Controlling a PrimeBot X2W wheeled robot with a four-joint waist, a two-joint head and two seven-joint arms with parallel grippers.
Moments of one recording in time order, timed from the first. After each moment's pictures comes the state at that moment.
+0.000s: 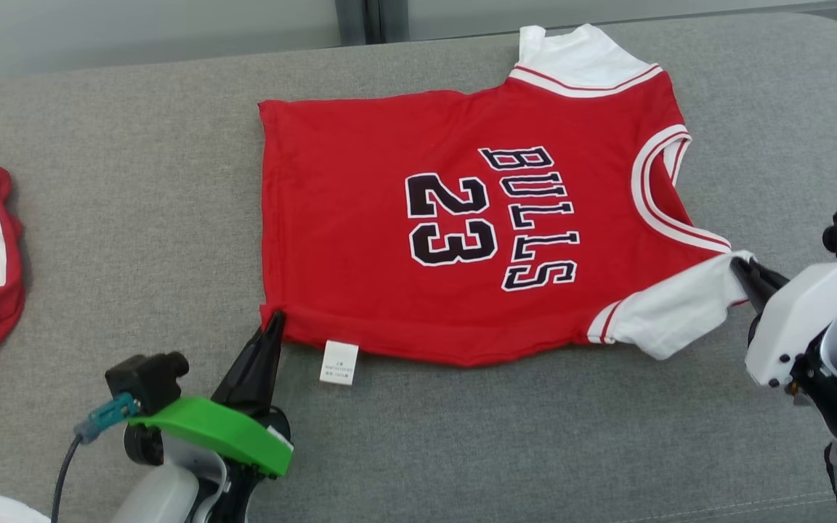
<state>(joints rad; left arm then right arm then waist) -0.22 0.30 -0.50 0.26 -0.91 -0.09 -0.21 -0.18 -0.16 -0.15 -0.19 0.33 0.13 0.79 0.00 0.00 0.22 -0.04</state>
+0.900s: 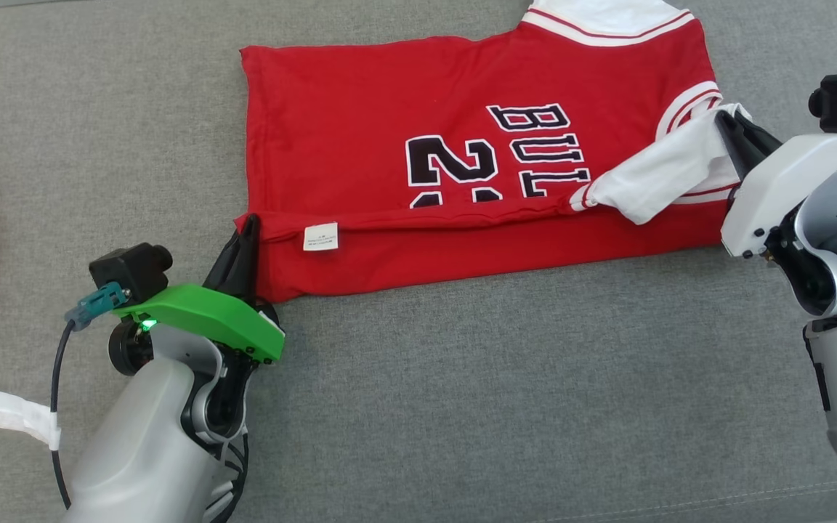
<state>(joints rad) -0.51 0.22 -0.47 0.50 -0.93 -0.03 -0.16 -0.56 -0.27 0.01 0.16 0.34 0.13 0.48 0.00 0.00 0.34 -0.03</state>
